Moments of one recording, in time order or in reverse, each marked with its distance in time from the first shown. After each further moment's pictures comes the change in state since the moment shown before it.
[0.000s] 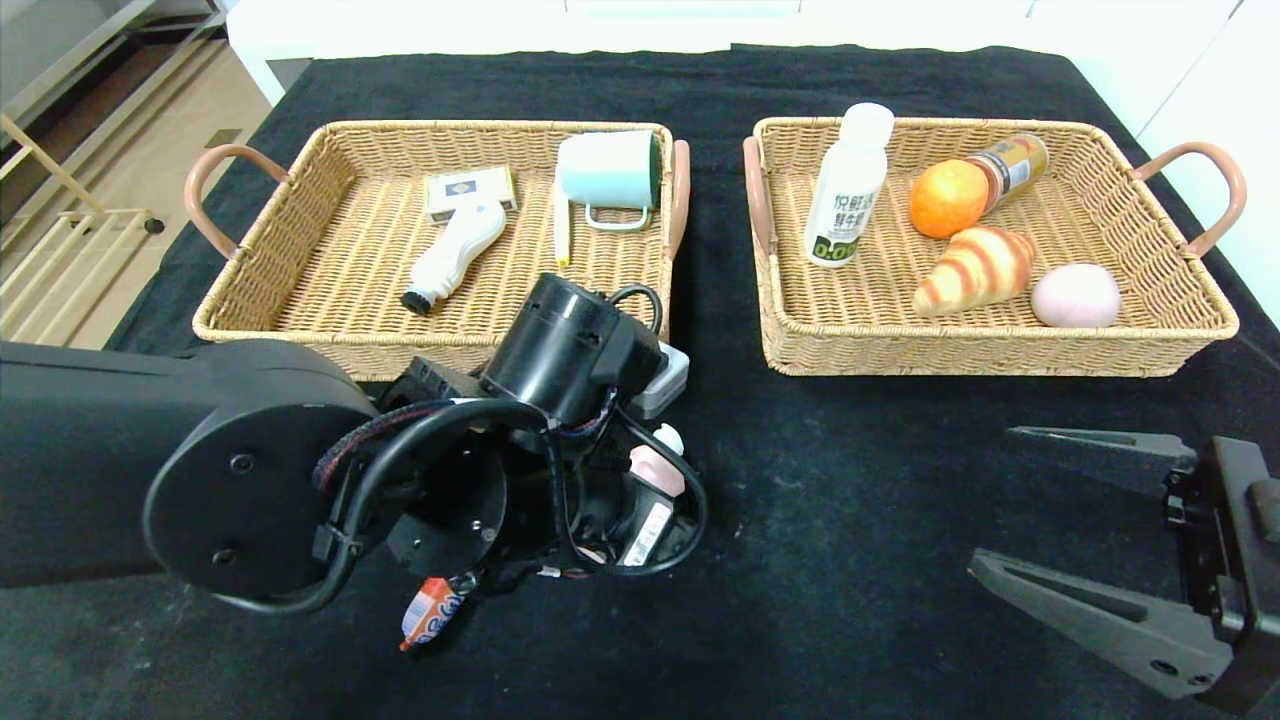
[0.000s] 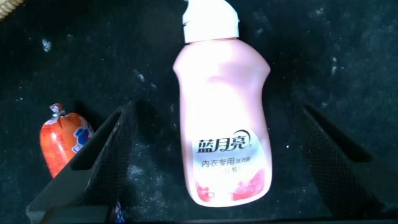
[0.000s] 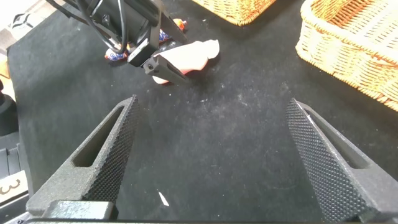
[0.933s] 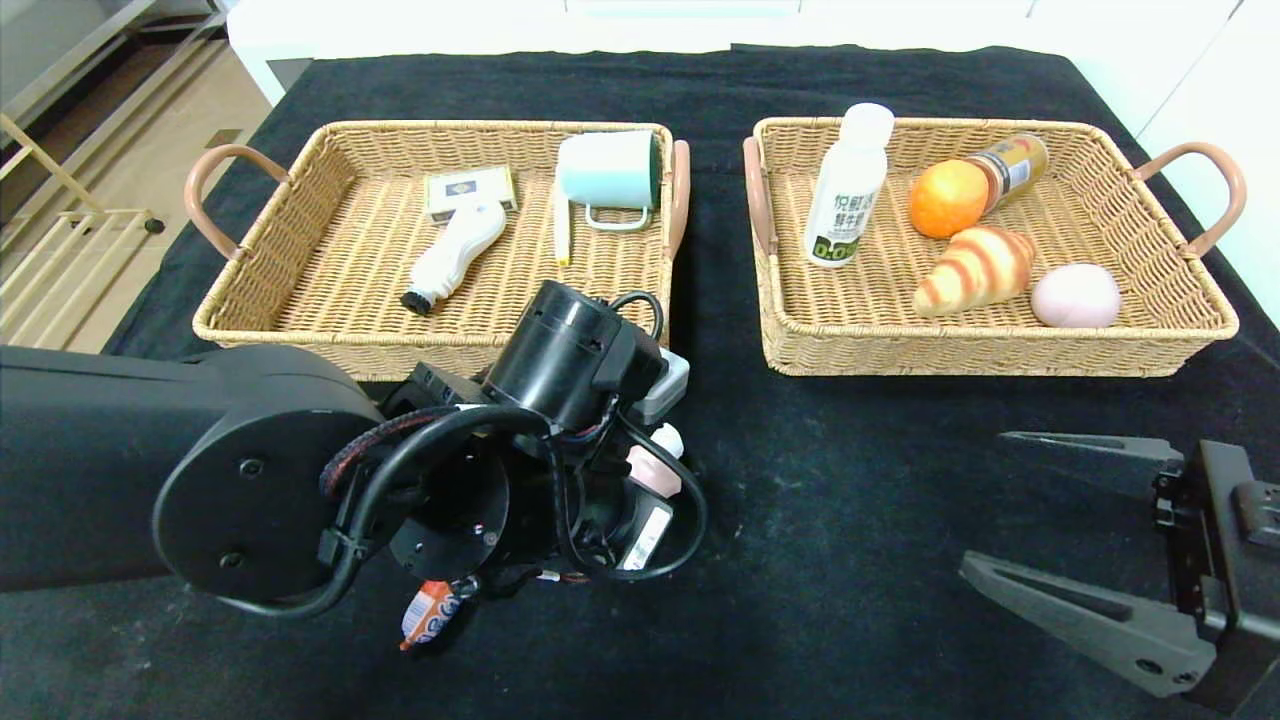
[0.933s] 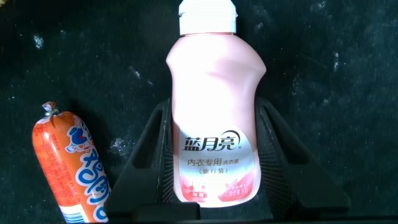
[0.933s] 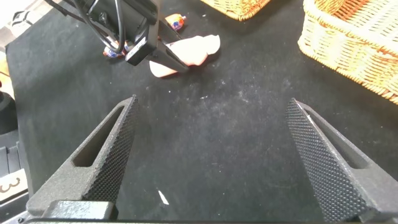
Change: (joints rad) left arm 0.001 0.005 0.008 0.000 -0.001 0.001; right arm 0.000 0.015 0.001 0.000 0.000 0.000
